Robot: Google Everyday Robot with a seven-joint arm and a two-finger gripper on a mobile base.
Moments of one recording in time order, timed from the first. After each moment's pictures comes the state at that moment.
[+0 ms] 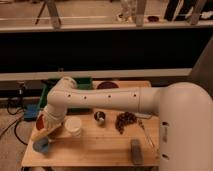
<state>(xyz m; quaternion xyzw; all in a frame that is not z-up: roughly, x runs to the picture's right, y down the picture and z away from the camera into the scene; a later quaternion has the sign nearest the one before) -0.278 0.177 0.676 -0.21 -0.39 -0.38 0.81</state>
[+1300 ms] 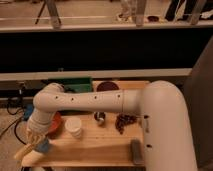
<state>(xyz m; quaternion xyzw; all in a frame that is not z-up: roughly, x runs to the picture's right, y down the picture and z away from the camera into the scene) -0.334 0.228 0.640 -0.24 -0.49 -0.45 0.71</state>
